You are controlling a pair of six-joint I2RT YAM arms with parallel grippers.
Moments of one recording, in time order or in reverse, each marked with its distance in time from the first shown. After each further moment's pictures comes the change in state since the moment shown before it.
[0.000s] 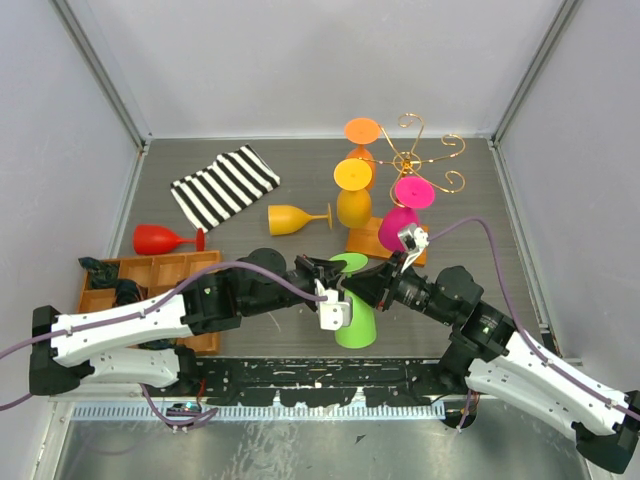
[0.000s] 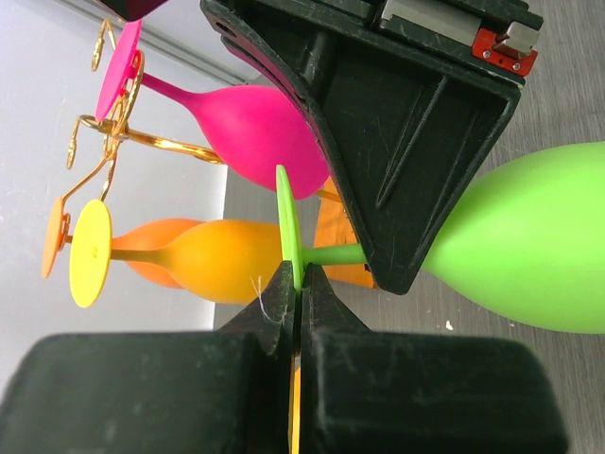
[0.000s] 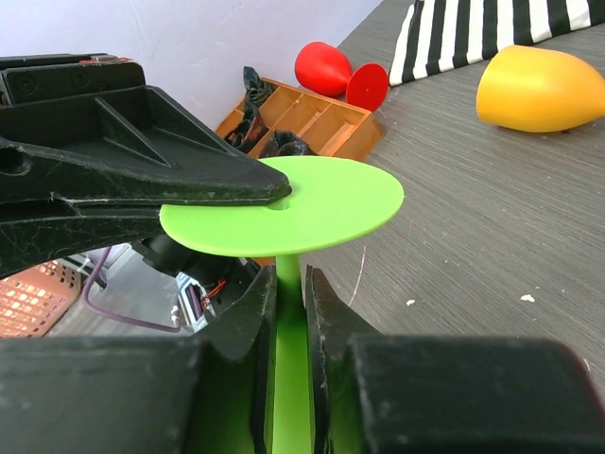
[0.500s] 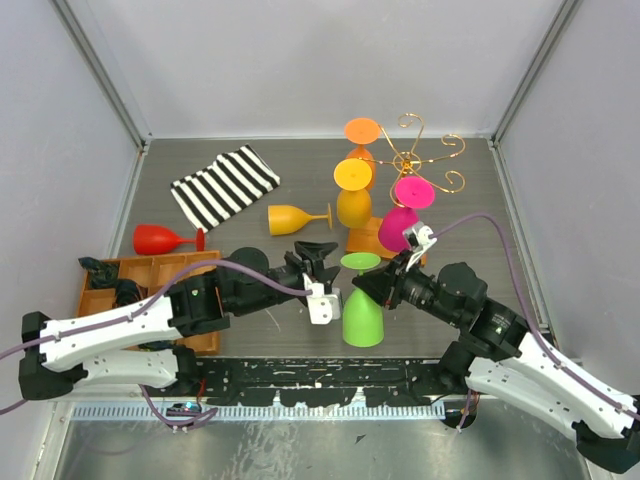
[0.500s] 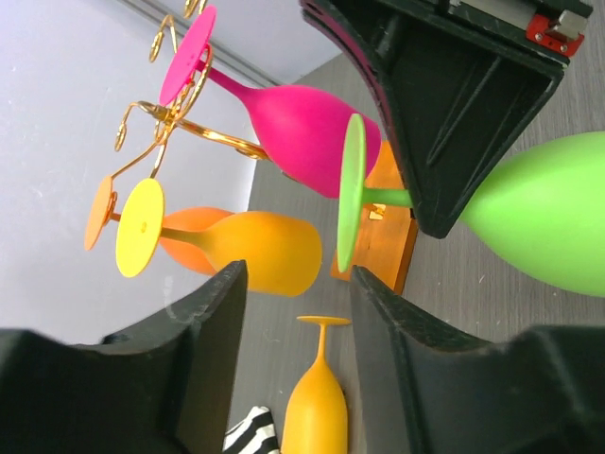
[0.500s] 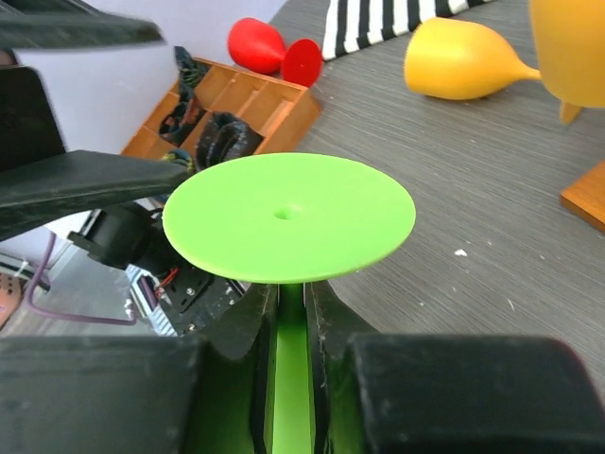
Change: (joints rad) left arm 0.010 -0.056 -0.023 0.041 -0.023 -0.015; right arm 0.004 -0.003 0.101 -0.217 0.090 -0.057
